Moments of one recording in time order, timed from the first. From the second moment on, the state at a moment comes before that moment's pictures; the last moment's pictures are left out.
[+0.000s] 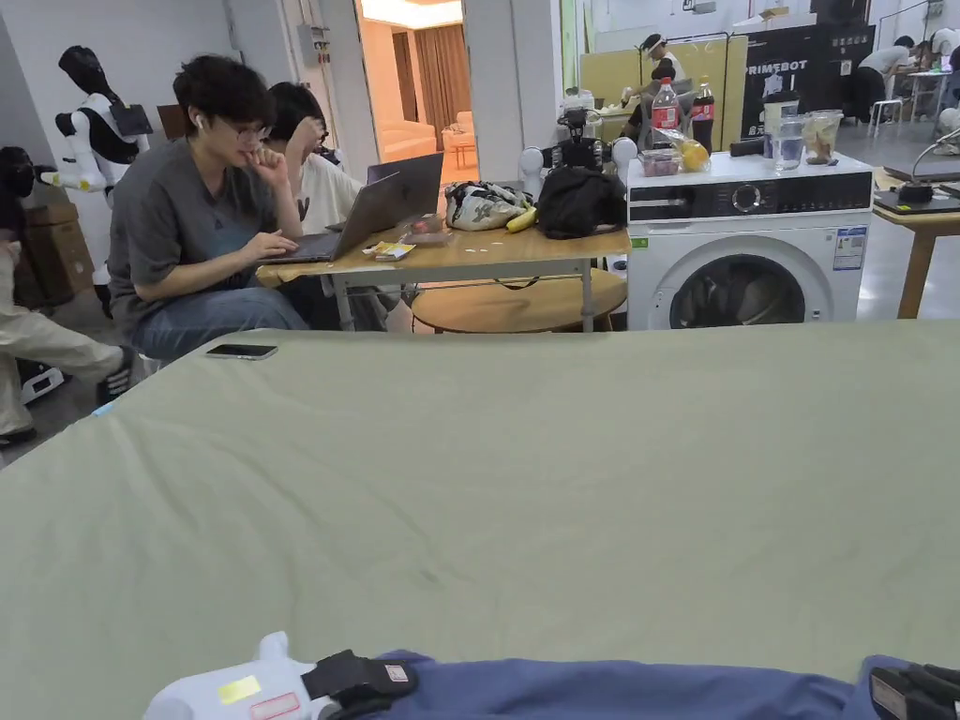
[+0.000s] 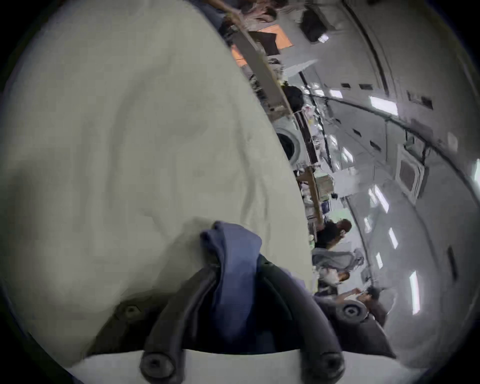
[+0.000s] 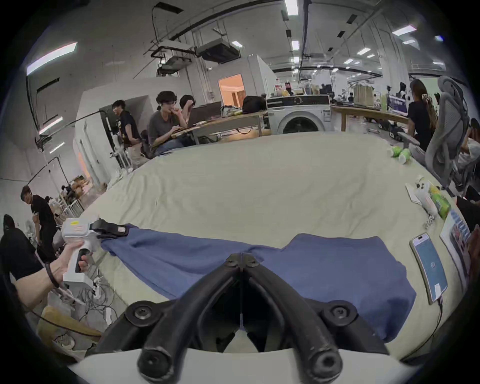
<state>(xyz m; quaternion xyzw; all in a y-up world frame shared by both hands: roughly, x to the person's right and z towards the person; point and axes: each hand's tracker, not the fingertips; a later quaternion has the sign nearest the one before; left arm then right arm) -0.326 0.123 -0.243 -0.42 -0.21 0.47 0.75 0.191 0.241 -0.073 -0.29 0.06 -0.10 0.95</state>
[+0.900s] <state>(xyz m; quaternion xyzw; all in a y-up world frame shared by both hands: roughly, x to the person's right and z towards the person) -0.098 0.196 -0.231 -0.41 -0.33 0.17 0.84 0.210 0.269 -0.024 -0.26 0.05 -0.08 0.96</state>
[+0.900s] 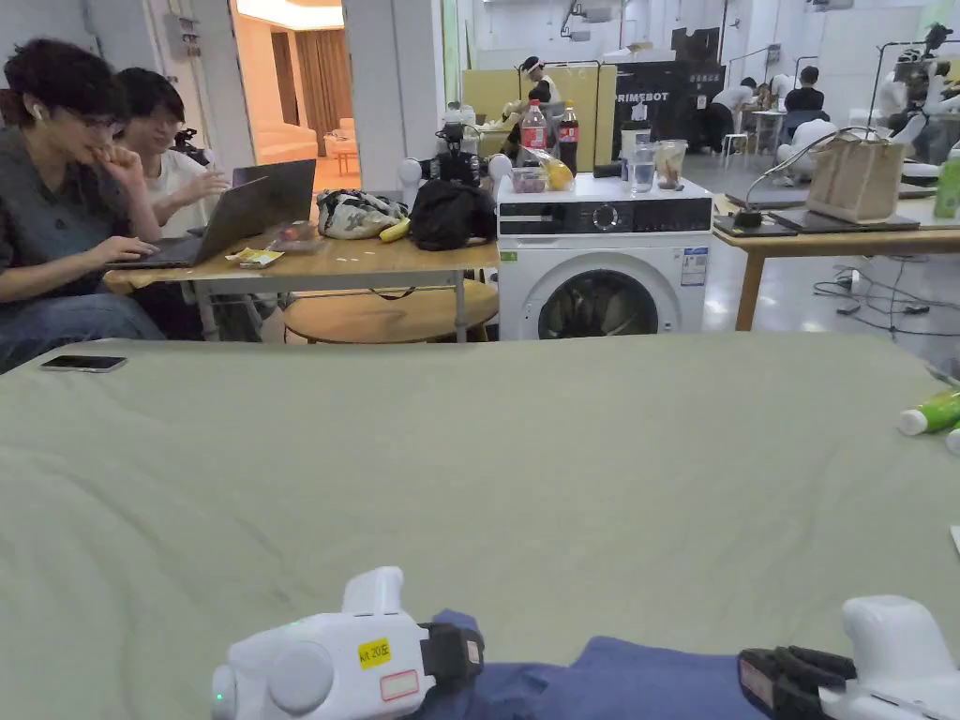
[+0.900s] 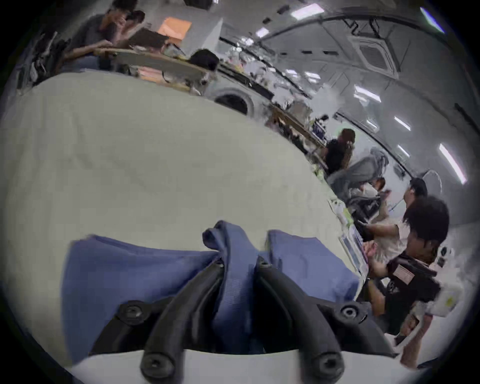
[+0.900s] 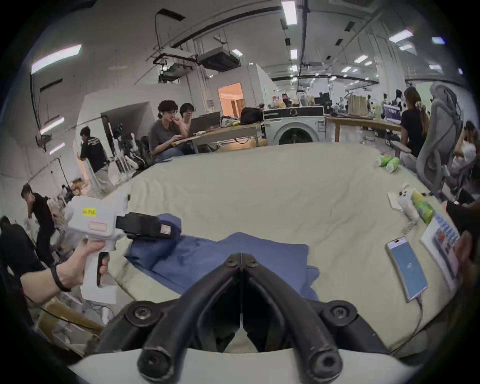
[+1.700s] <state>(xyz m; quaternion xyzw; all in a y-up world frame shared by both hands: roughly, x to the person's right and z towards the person) -0.143 0.178 -0.232 -0.39 -0.39 0.24 0.80 0.224 0.246 -0.023 -0.29 0.05 -0.14 0.95</state>
